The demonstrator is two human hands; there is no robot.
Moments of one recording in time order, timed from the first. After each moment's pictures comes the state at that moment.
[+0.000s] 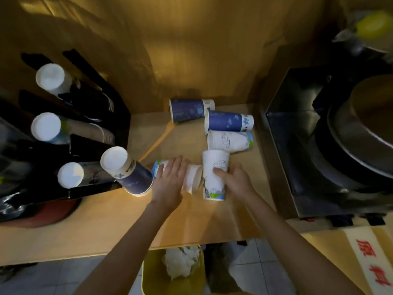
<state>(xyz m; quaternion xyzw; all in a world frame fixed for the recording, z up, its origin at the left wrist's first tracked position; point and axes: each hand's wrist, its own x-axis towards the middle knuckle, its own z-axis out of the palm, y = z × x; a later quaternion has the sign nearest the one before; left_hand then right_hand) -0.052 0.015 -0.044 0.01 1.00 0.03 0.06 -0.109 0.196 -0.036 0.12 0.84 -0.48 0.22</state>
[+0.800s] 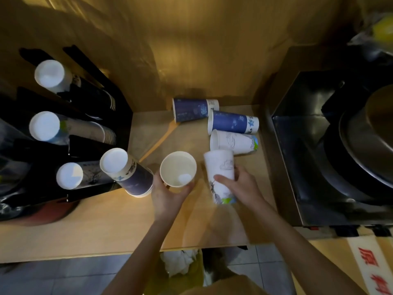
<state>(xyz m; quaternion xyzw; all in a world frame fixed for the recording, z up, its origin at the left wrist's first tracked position) -0.036 0.030 -0.048 -0.29 0.83 0.46 -0.14 -0.112 0.206 -0.034 0.07 0.84 -0.49 0.22</state>
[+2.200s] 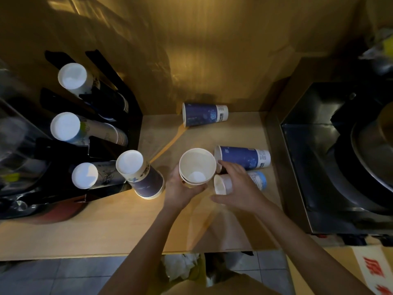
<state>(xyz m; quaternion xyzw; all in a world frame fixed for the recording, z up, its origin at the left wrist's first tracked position) -0.059 0.011 -0.046 -0.19 0.85 0.49 -0.07 -0.108 0.184 -0.010 -0.22 0.89 -0.35 0.19</state>
